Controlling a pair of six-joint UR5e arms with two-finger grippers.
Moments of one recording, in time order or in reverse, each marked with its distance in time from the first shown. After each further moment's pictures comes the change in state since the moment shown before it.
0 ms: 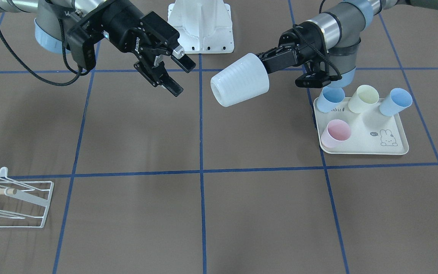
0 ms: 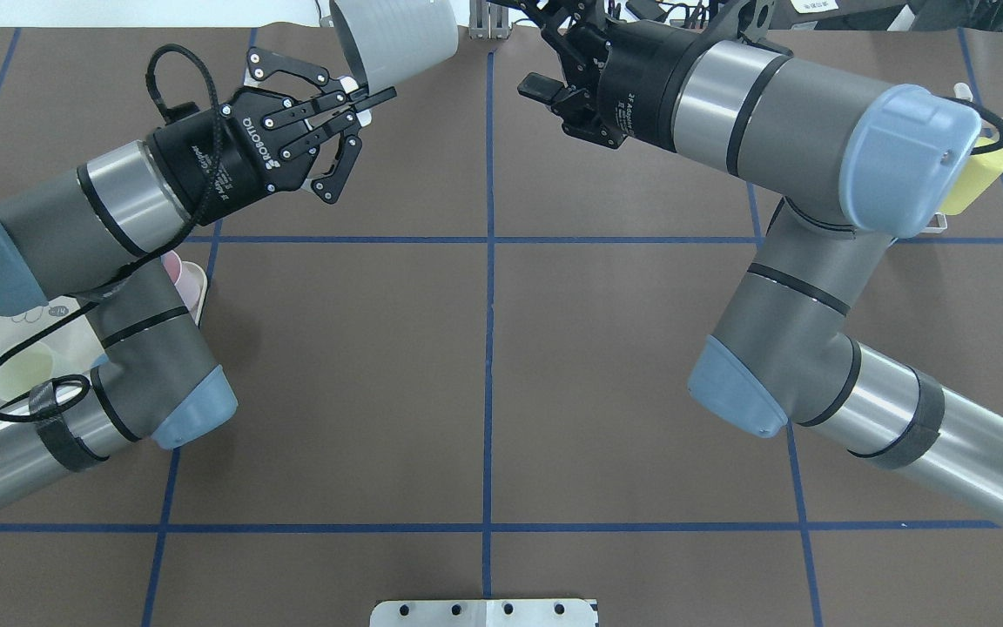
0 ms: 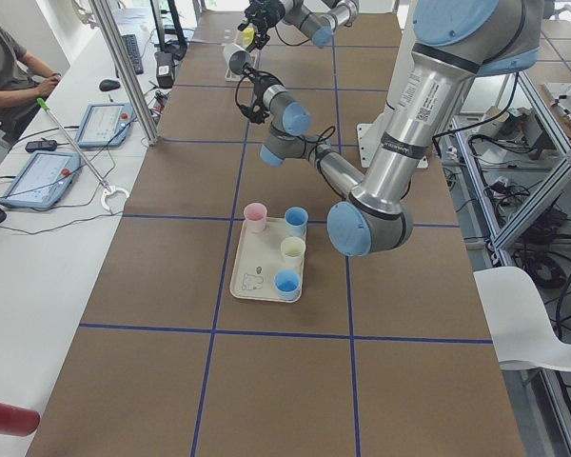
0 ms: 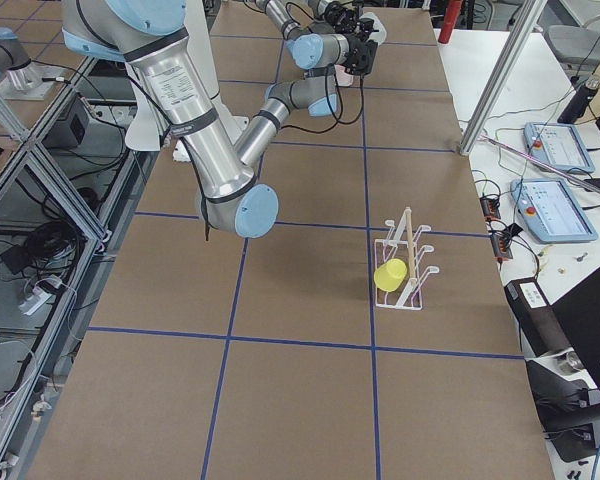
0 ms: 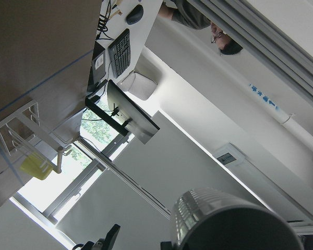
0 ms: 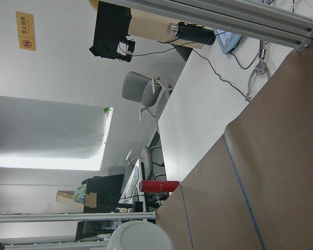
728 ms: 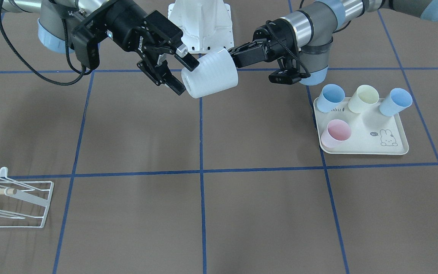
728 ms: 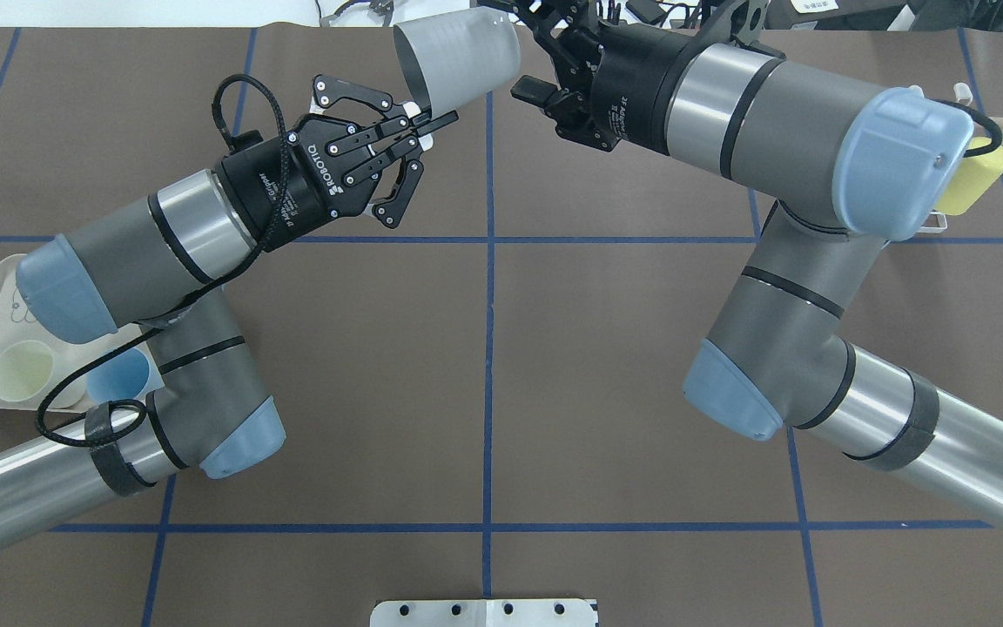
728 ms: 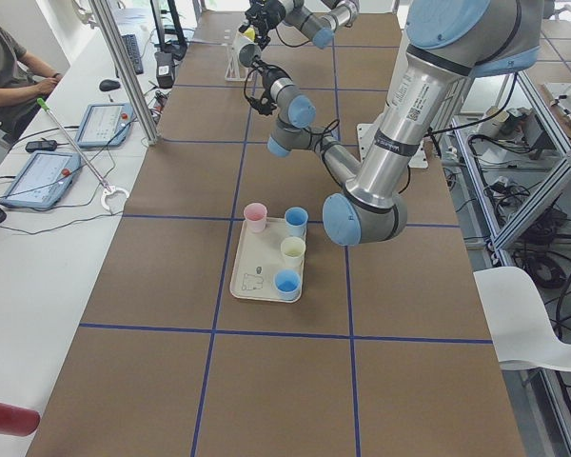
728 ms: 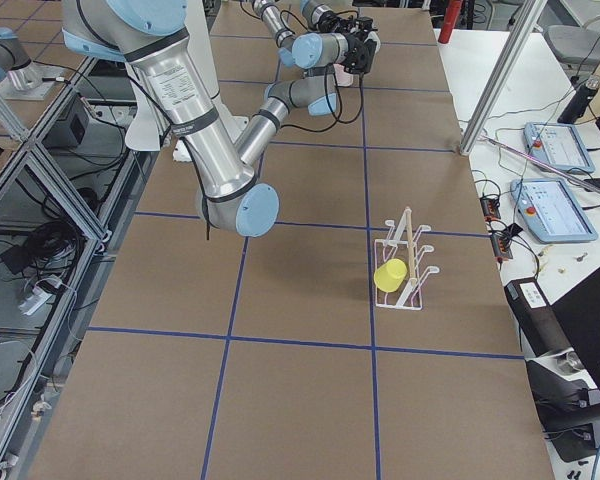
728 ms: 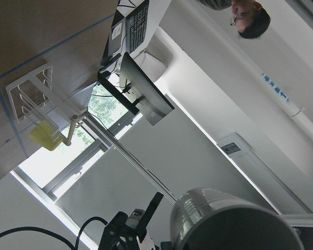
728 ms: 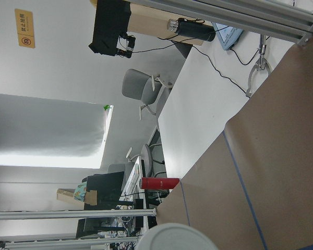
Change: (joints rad) left arm 0.072 -0.065 0.029 0.000 0.064 -0.001; right arm -0.007 0.007 -0.002 0.001 -0.003 0.000
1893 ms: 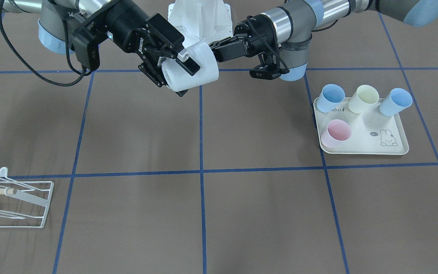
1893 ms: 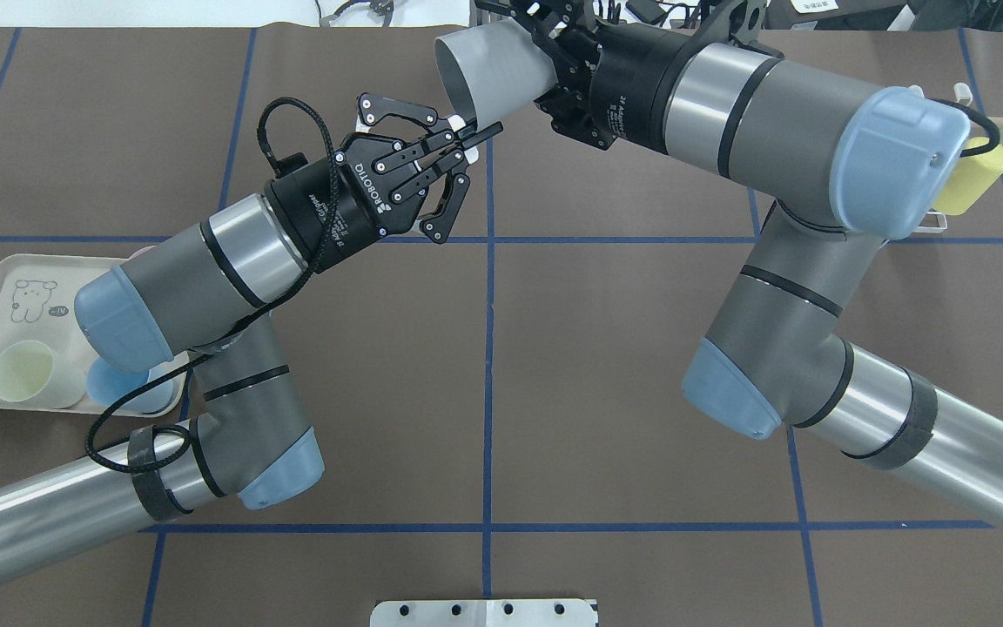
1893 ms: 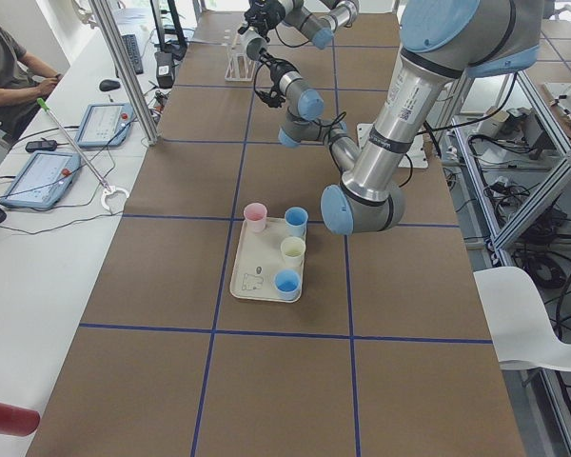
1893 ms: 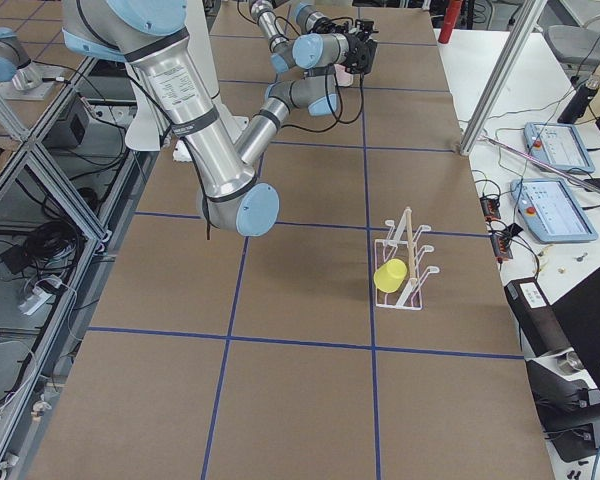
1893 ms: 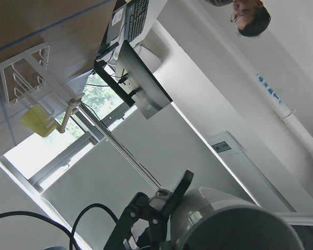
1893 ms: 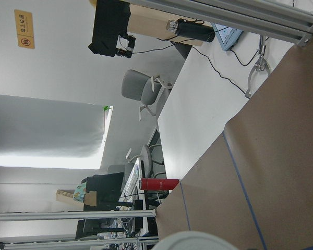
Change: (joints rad) left arm 0.065 -0.052 0.021 0.002 0.087 0.000; right arm 0.001 0.002 -0.005 0.000 -0.001 0.001
